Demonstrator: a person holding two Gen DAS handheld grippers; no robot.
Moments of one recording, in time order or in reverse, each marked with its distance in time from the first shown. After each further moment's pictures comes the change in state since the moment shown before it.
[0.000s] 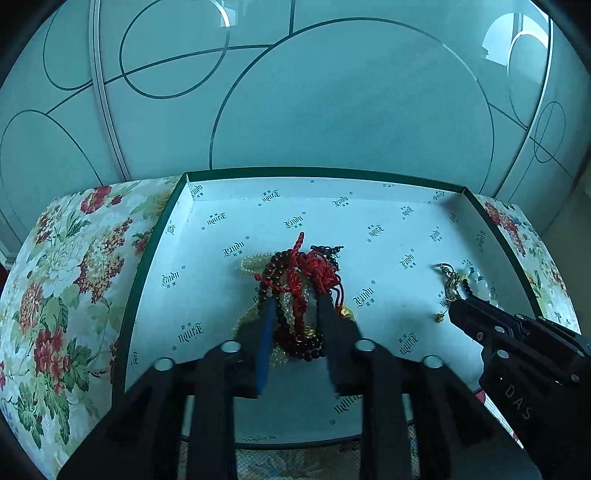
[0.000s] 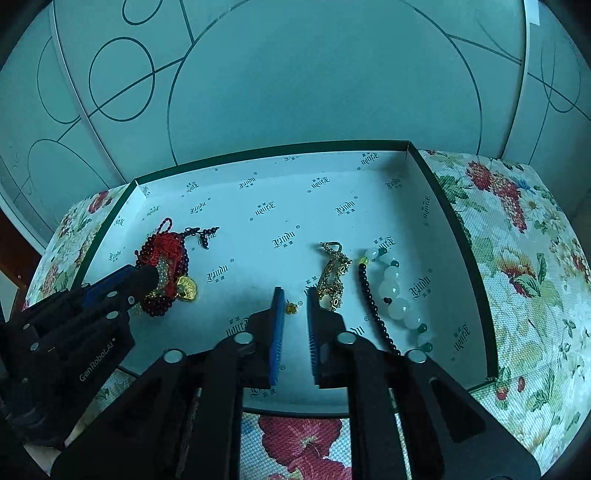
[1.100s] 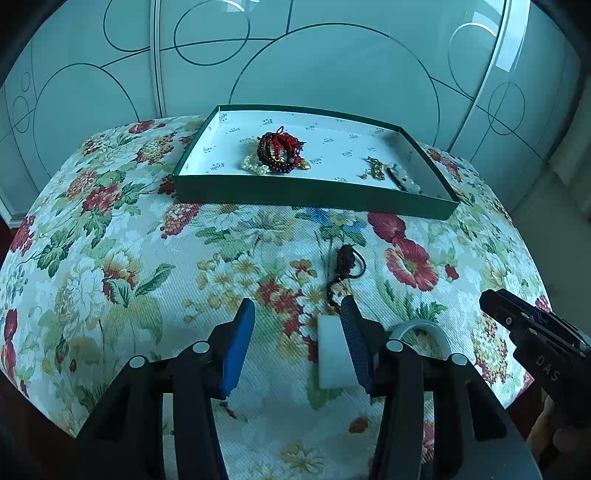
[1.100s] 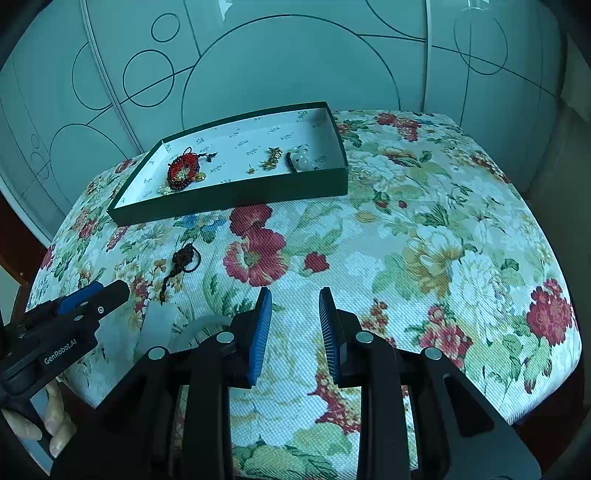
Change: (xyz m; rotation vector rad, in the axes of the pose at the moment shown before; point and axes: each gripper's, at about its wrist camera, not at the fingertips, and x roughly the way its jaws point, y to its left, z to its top) left arm -0.128 -0.026 -0.131 -0.037 0.068 -0.042; right arm -0.141 -0.042 -0.136 0.043 -0.003 -0.033
